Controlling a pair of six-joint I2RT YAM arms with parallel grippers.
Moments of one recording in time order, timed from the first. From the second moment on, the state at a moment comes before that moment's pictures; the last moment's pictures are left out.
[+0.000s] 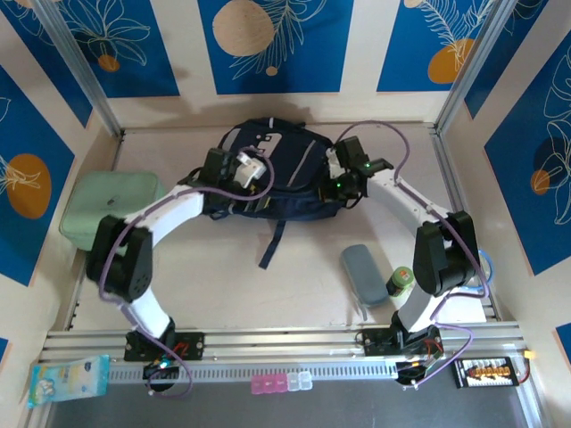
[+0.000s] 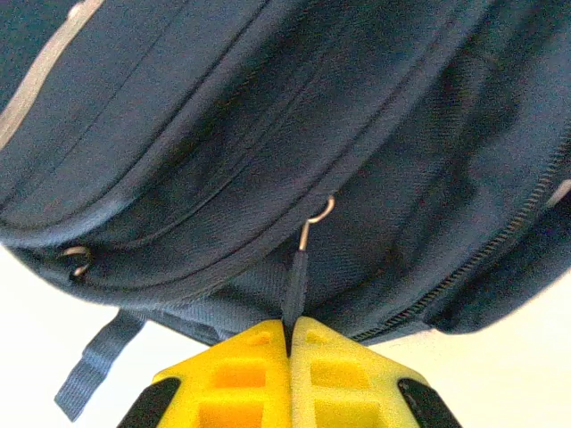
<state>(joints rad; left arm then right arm) -0.41 1.64 1.12 -0.27 0.39 0.10 0.40 1.68 1.30 -0.68 -0.22 0.24</state>
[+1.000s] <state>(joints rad) -0.42 1.19 0.58 0.09 0.16 -1.18 0.71 1.77 1.26 -0.41 -0.54 0.37</state>
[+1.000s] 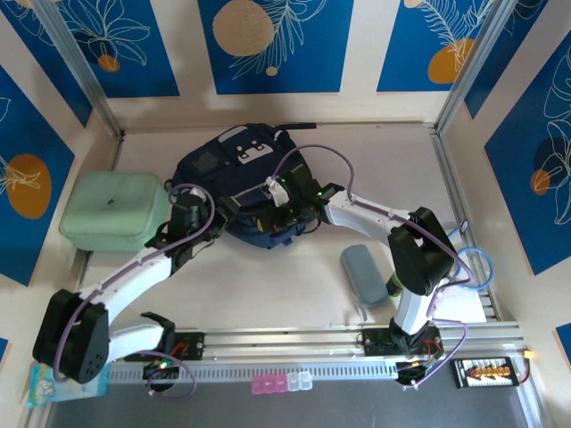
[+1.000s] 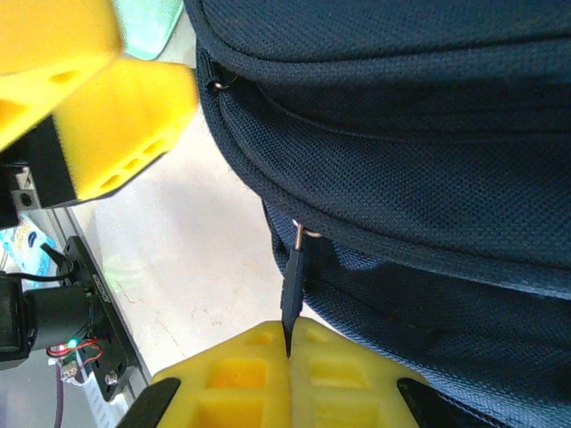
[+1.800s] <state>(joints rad) -0.44 1.32 0.58 0.21 0.17 -1.26 0.74 1.70 1.28 -0.49 -0.24 0.33</state>
